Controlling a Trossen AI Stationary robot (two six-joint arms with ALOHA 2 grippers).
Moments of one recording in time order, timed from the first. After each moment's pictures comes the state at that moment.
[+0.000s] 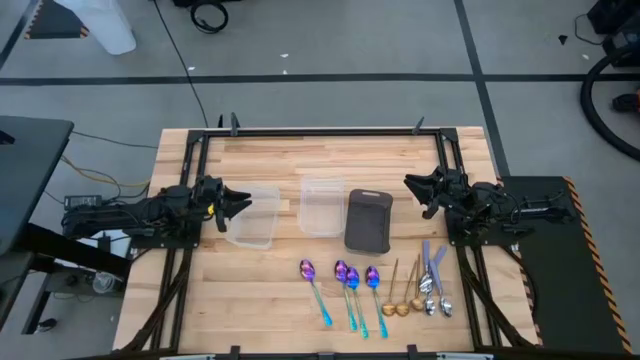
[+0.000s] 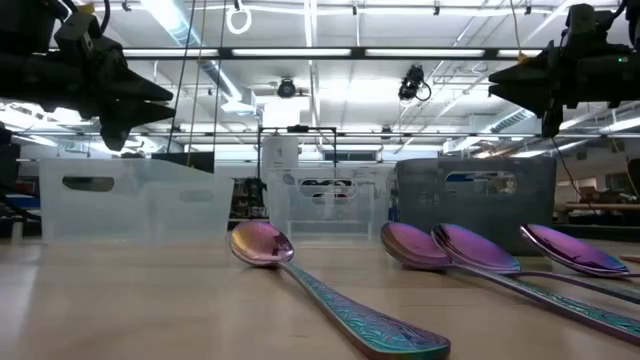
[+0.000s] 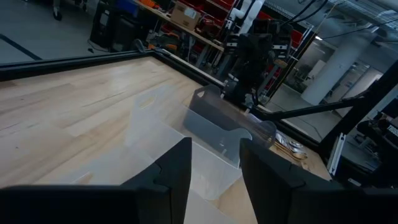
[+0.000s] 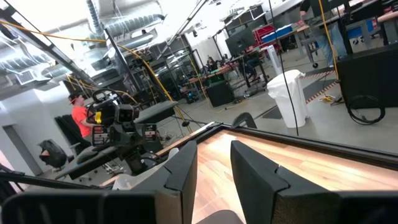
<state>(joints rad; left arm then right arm) 0.09 0.11 0.06 -0.01 -0.16 -0.49 0.03 0.03 0.01 0.20 0.47 0.34</state>
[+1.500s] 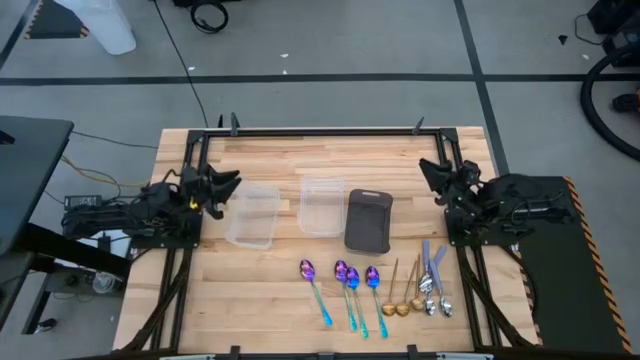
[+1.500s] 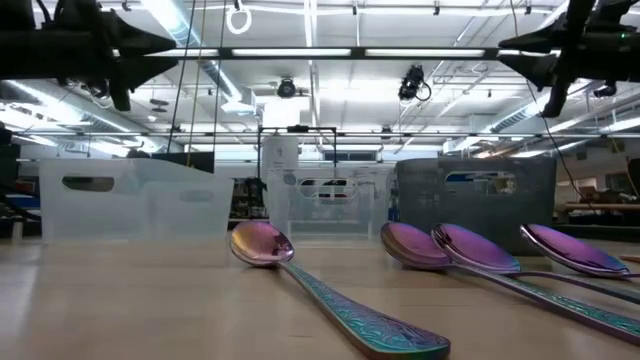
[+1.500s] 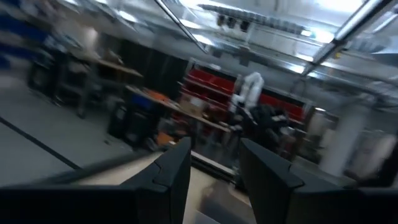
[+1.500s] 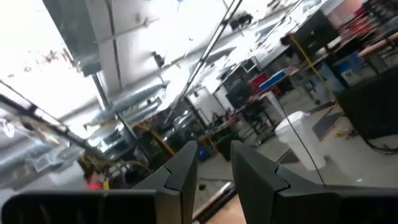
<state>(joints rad) 0.09 0.11 0.06 0.35 -0.36 -0.28 0.03 0.03 0.01 0.49 0.57 0.37</state>
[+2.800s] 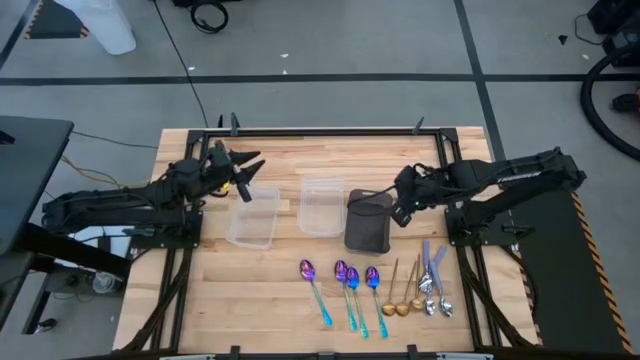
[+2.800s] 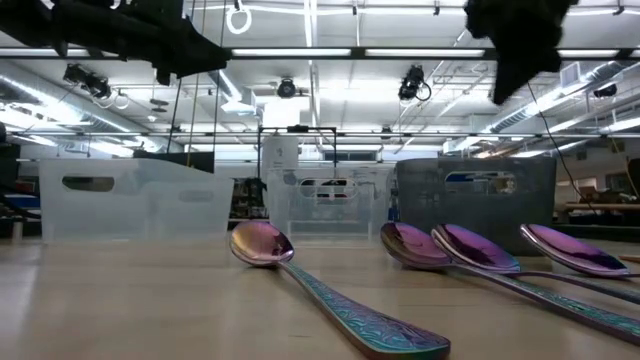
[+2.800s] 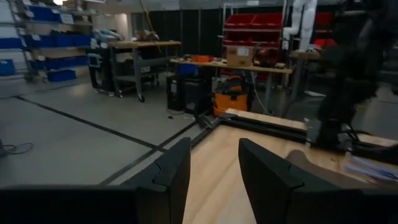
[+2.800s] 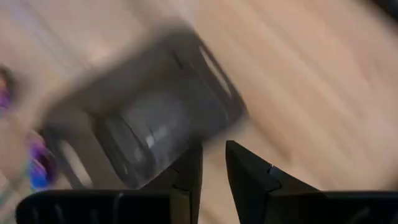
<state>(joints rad) 0.26 0.70 0.39 0.35 -0.28 -0.01 0.12 1.14 1.07 -1.16 0.32 0.85</state>
